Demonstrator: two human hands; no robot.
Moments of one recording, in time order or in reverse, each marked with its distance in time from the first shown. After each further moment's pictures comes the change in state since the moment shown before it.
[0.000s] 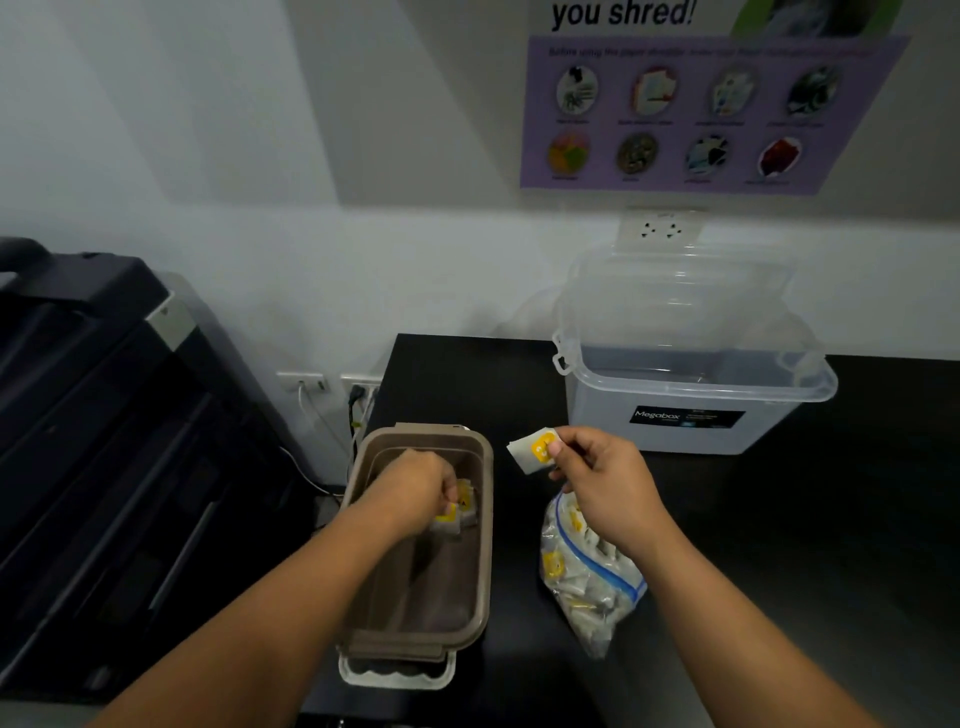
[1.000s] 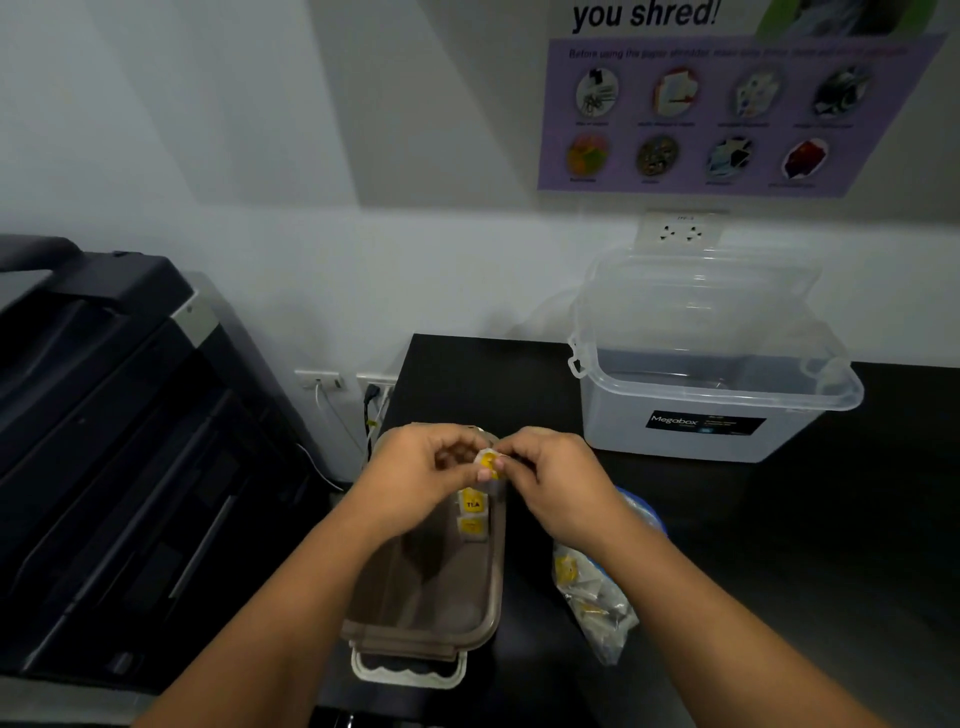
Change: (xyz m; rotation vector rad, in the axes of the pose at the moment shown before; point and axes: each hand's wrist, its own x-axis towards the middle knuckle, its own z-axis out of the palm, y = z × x) left_hand -0.067 0.017 -0.034 -0.598 0.239 0.312; right_hand 0.015 -0.023 0.039 -0.350 -0.186 -0.255
